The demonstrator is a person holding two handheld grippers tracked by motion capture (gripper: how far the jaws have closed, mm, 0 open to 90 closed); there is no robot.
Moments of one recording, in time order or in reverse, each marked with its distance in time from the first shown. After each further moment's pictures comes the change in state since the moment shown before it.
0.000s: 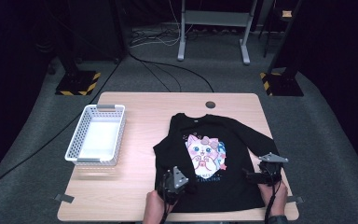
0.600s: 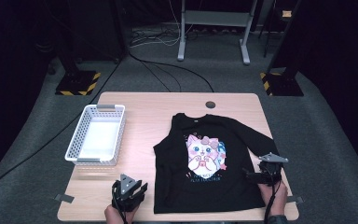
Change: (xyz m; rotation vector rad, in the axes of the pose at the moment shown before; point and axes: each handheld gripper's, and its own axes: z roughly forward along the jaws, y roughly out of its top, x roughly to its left) left arm 0.050 -0.054 -0.076 -0.079 0.199 -0.243; right arm 0.000 0.000 0.000 0.000 -0.007 0.006
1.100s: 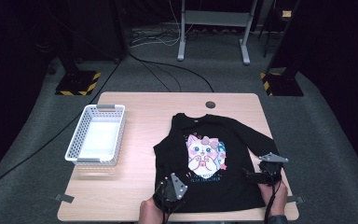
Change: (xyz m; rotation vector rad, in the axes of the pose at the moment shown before) left arm -0.108 0.031 0.050 0.159 0.004 0.421; right arm 0.000 0.000 0.000 0.000 0.000 0.000
